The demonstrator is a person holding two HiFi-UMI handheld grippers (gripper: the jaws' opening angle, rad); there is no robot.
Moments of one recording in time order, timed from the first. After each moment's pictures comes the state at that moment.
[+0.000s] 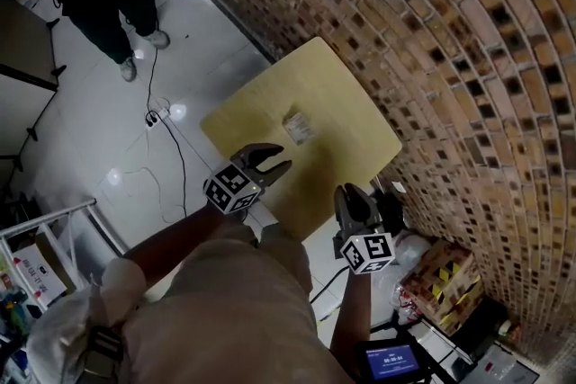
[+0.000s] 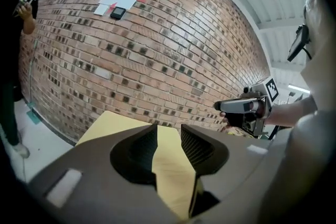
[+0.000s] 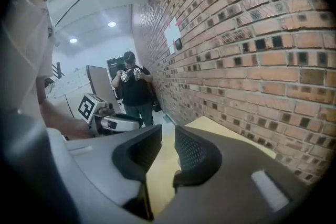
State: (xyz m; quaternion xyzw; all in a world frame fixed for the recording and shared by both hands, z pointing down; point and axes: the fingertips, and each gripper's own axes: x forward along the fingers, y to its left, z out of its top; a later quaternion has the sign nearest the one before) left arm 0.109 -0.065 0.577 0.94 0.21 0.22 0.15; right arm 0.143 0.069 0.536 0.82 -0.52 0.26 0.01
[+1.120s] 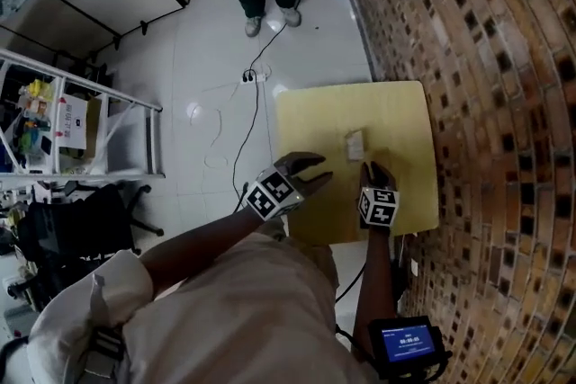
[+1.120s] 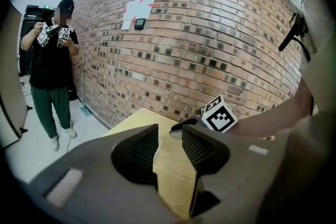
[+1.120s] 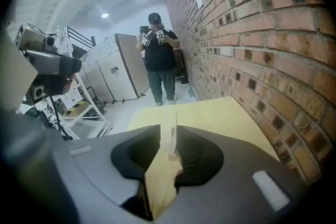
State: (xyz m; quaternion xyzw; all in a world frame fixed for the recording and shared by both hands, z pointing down) left arm 0.121 -0.030 0.577 0.96 -0.06 0.26 0.13; right arm 0.233 -0.016 0.713 0.65 -0.66 0.32 0.16
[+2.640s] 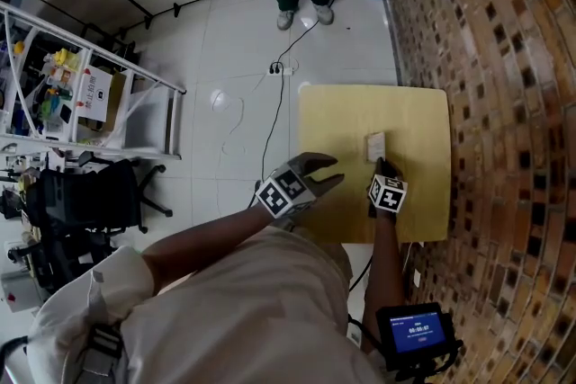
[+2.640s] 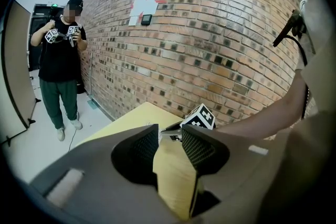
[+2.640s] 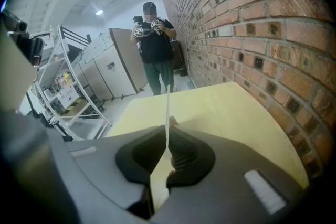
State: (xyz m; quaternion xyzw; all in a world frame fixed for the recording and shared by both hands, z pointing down) left arm 0.107 -0.020 0.583 0.94 -0.10 0.28 0.15; right arm 0.236 -0.041 0.786 0.64 -0.66 0.36 0.17
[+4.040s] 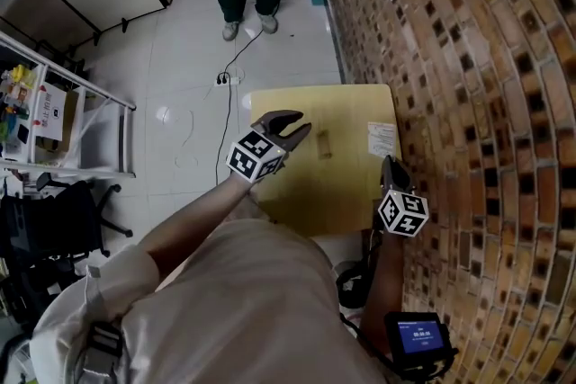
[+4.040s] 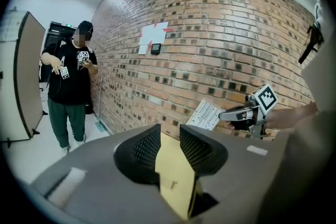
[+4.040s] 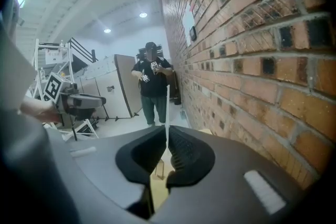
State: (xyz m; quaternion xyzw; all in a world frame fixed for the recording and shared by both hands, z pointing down) left arm 0.135 -0.099 0.514 0.97 -0.16 0.17 0.12; right arm 0.325 0.023 0.546 0.70 -0.66 0.24 0.10
